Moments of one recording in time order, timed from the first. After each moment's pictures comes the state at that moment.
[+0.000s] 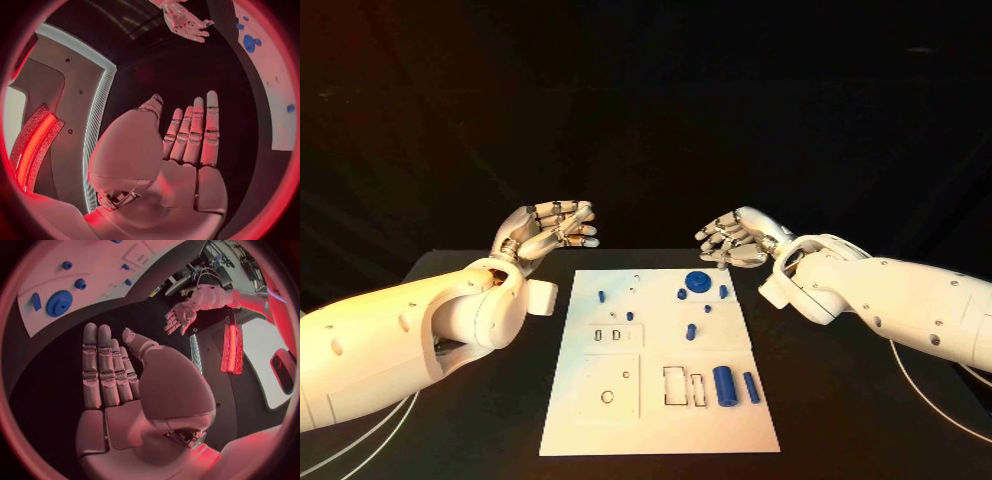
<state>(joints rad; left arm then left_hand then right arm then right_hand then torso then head) 1.20 -0.90 -0.01 1.55 -0.07 -0.43 0.52 1.45 -0.09 0.20 0.28 0.05 0.78 0.20 0.23 0.25 0.94 0.18 0.10 0.07 0.98 0.13 0.34 0.32 0.17 1.02 0.22 0.37 0.16 1.32 -0.72 -0.16 1.29 -0.85 -0.40 0.22 1.38 -0.12 0.44 -0.07 0.05 0.92 0.18 0.17 0.14 1.13 0.13 0.07 0.07 1.25 0.05 0.47 0.37 0.16 1.15 0.14 0.47 0.25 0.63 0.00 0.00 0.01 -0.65</state>
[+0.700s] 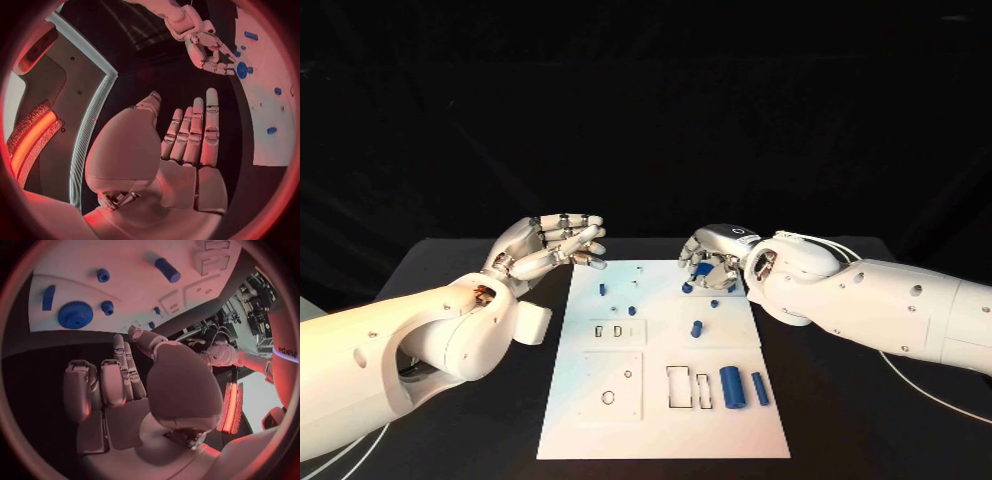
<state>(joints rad) 1.20 -0.99 0.00 1.73 -0.15 -0.36 0.46 1.44 -0.14 0.22 0.29 0.05 0.78 0.20 0.21 0.24 0.94 0.18 0.07 0.07 0.94 0.13 0.38 0.39 0.17 1.04 0.21 0.42 0.19 1.34 -0.66 -0.16 1.34 -1.48 -0.31 -0.06 1.28 -0.25 0.58 -0.02 0.05 1.00 0.13 0.18 0.26 1.23 0.07 0.07 0.08 1.46 -0.01 1.34 1.17 0.07 1.46 0.09 1.40 1.31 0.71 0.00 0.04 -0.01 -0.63</state>
